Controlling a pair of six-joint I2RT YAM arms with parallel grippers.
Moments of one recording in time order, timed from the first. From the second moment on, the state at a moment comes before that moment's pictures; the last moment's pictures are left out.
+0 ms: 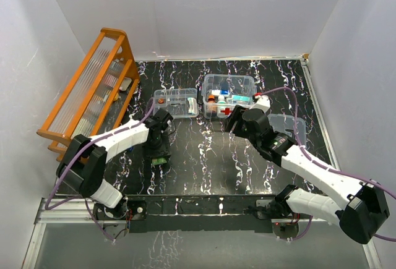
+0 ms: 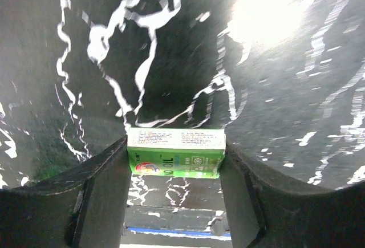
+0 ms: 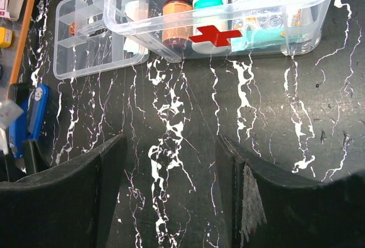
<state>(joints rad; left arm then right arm) -0.59 1.51 0.86 -0.84 -0.10 -0.74 0.67 1.03 0.72 -0.22 0.34 0.72</state>
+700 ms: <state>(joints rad) -0.45 2.13 1.79 -0.89 -0.18 -0.38 0.66 0.95 0.72 -0.30 0.40 0.71</state>
